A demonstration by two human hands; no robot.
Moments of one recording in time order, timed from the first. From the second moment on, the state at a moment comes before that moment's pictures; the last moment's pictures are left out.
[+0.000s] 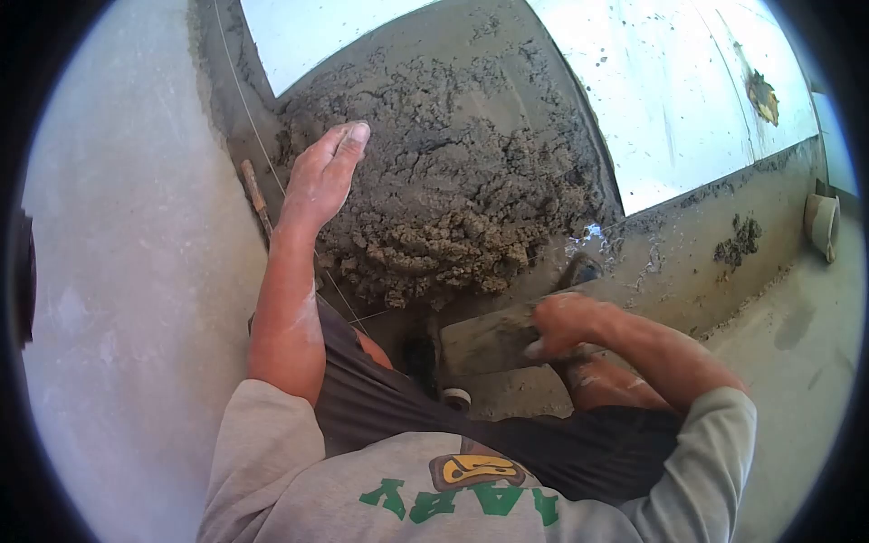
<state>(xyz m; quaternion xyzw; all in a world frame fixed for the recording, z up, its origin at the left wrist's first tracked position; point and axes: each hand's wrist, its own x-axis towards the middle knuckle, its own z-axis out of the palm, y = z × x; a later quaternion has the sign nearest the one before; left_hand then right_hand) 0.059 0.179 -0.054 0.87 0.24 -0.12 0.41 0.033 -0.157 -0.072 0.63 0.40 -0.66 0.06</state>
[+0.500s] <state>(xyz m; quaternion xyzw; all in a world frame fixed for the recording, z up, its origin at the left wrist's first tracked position) -0.007 0.231 -0.055 0.88 0.27 -0.09 0.38 -0.061 -0.053 -0.144 0.66 0.36 -0.65 -0.10</state>
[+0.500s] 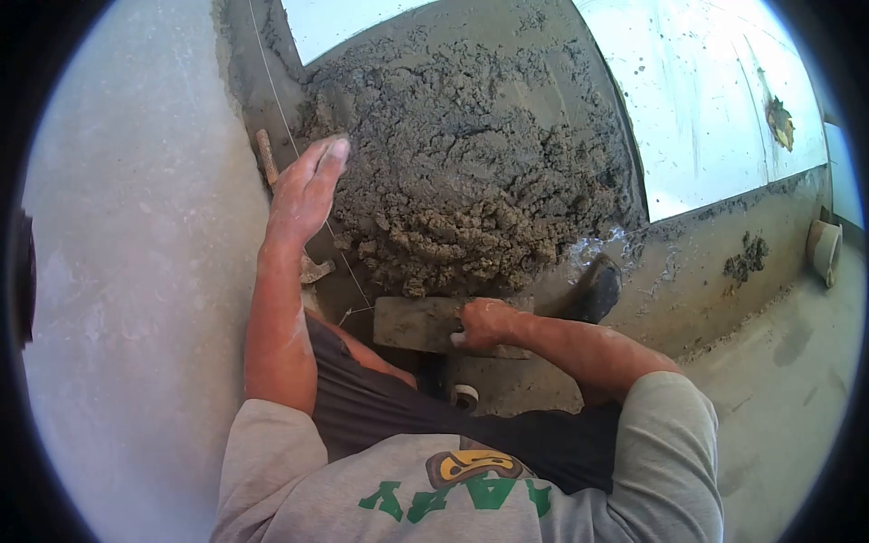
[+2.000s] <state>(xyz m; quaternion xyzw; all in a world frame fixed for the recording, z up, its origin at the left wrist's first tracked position) -0.028 0.231 -0.043 0.91 0.19 -0.07 0.37 0.134 -0.026 -0.127 0.83 0.40 -0.39 0.01</state>
